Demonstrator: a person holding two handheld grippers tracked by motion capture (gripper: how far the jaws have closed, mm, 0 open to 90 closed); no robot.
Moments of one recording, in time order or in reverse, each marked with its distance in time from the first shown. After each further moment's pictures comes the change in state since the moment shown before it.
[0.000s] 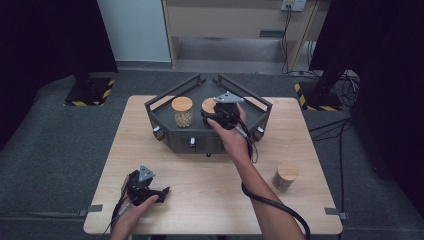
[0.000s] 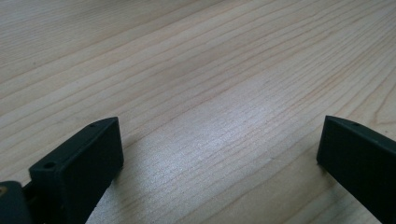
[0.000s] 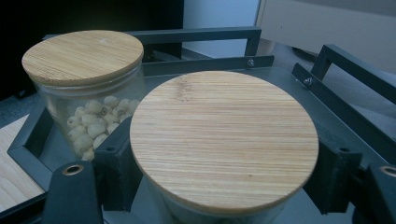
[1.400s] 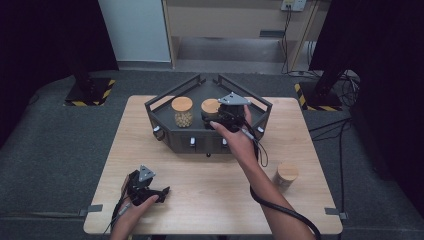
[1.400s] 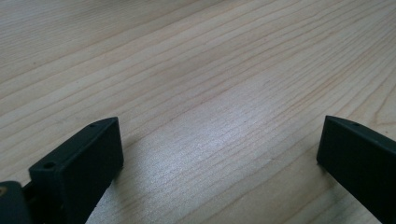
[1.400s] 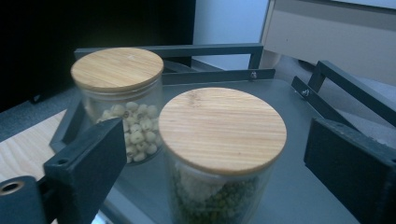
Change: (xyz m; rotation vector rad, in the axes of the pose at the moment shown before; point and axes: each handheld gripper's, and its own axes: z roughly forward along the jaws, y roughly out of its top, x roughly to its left) left arm 0.000 0.000 0.000 0.000 0.001 -0.001; right arm -0.005 -0.003 -0.028 -0.050 0.035 -0.016
